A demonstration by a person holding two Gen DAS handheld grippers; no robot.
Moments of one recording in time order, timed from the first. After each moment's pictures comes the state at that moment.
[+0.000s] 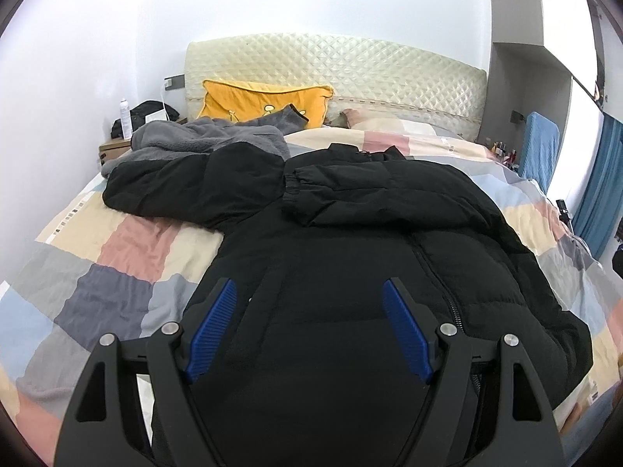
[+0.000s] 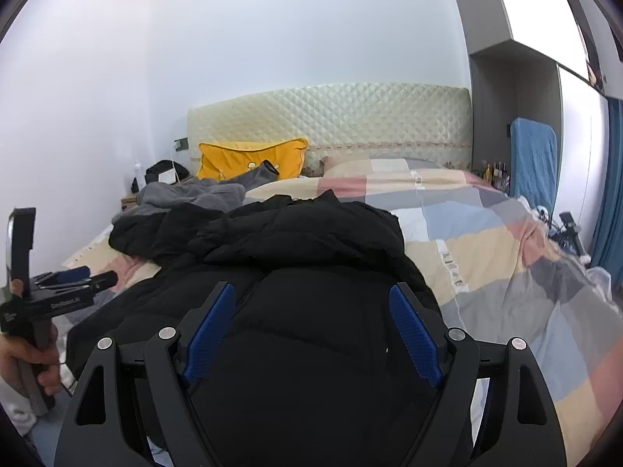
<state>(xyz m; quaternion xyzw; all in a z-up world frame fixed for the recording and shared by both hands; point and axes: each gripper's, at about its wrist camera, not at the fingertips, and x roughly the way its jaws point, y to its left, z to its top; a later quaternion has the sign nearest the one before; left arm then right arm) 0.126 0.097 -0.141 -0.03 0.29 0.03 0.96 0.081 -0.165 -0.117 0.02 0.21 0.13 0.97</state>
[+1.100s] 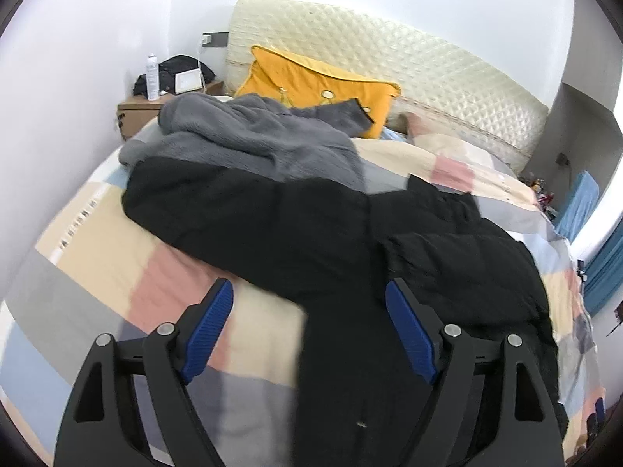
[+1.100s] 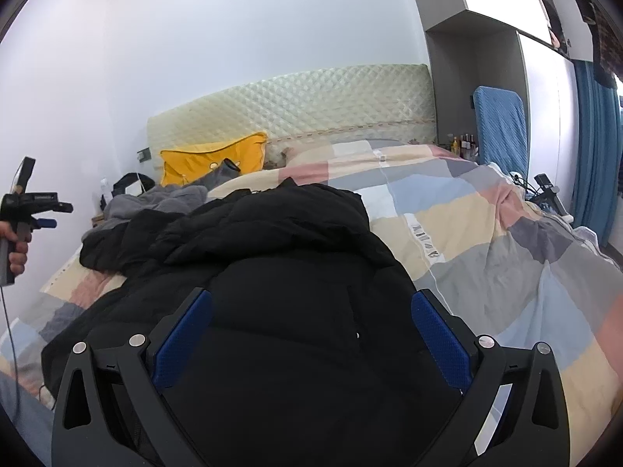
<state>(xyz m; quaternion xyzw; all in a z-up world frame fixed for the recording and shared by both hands) 0.270 0.278 -0.075 -0.12 0.36 0.07 0.92 0.098 -0.192 -0.147 0.07 0.22 0.06 0.97</state>
